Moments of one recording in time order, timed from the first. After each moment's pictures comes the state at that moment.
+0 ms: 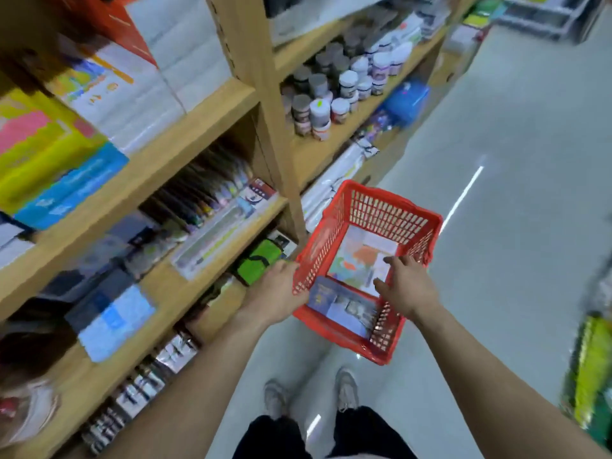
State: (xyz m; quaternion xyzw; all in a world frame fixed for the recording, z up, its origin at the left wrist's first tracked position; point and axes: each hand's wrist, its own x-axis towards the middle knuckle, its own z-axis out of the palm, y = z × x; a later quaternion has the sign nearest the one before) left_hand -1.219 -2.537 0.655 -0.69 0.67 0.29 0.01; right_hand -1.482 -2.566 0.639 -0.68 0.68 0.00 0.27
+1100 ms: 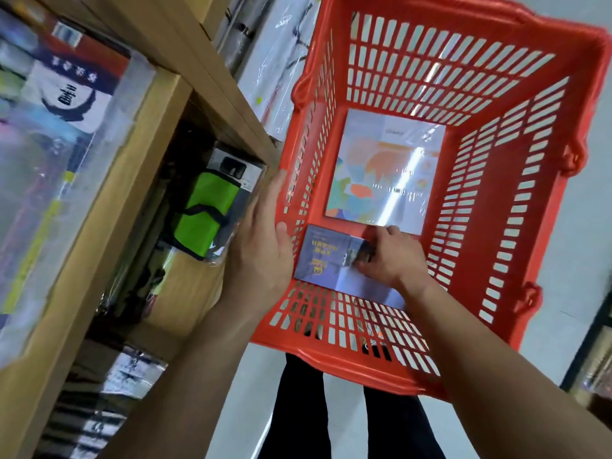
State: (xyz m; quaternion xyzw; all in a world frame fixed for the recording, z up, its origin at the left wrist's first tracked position) left_hand -1.208 -2.637 0.409 -0.65 0.66 0.32 -0.18; right_hand -1.433 -2.610 0.289 -0.59 0.71 0.17 0.35
